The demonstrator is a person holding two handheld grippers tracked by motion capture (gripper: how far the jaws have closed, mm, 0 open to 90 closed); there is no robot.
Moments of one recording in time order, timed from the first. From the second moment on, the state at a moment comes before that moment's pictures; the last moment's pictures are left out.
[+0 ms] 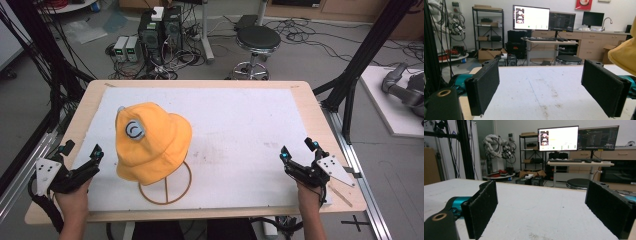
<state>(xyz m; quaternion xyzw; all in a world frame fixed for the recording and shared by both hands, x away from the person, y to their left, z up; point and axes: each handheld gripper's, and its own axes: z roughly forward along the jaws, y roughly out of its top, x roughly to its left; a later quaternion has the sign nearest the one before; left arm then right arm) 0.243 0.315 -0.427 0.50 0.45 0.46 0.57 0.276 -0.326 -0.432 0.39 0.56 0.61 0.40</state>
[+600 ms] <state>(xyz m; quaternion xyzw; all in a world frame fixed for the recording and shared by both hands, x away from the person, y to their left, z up) 0.247 0.316 -0.426 0.52 0.44 0.45 0.58 0.272 -0.326 -0.432 0.40 0.55 0.61 0.39</state>
